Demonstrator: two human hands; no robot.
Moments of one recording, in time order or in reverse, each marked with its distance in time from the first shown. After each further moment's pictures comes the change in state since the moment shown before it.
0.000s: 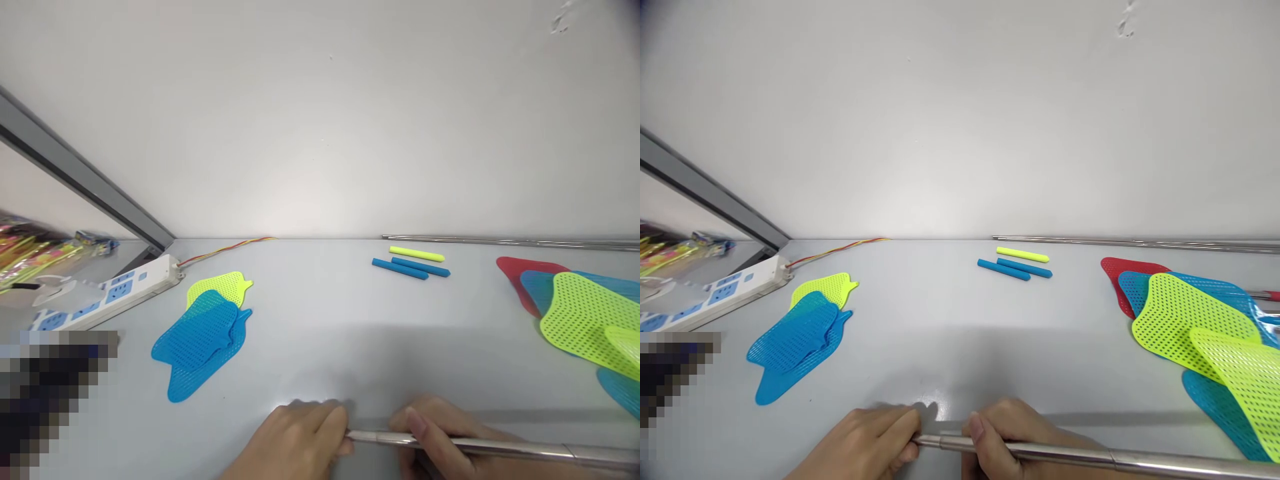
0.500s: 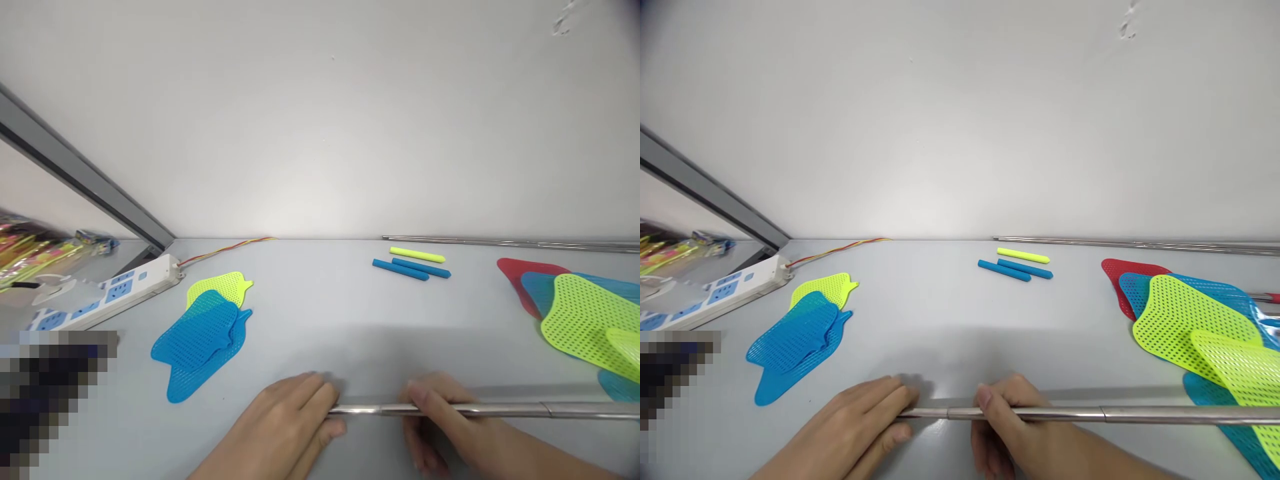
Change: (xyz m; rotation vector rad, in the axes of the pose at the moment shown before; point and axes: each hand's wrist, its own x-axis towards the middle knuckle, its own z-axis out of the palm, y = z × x) left_hand 0.003 -0.004 -0.033 -0.053 -0.121 -0.128; right_hand 0.012 0.007 -0.004 0.329 -0.038 0.015
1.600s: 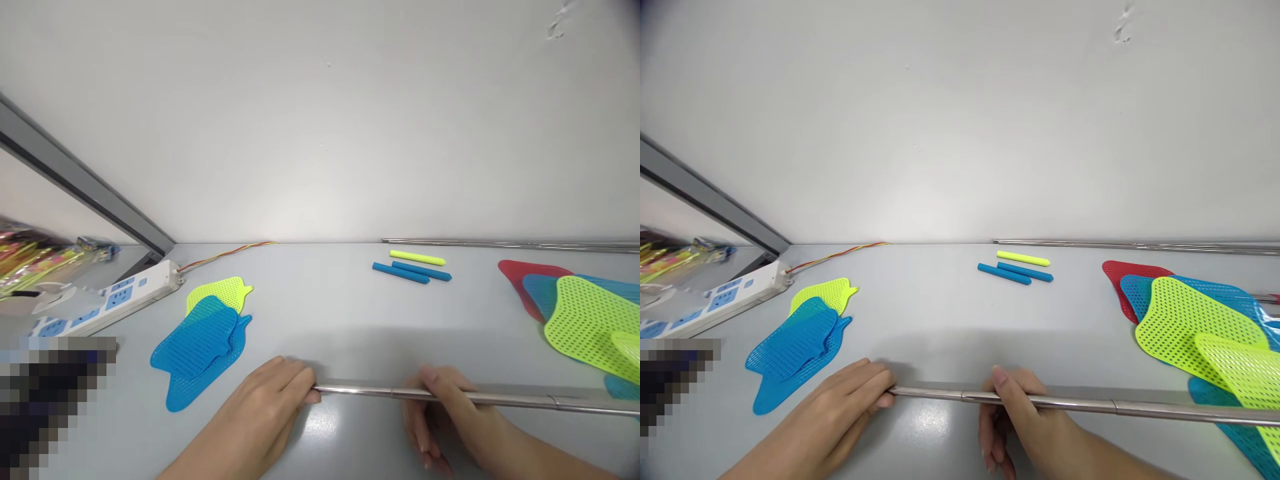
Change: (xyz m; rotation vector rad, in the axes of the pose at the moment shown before) left_hand -0.003 -0.028 -0.002 0.064 0.178 0.047; right_hand 0.010 0.011 -0.001 0.311 0.029 -0.166
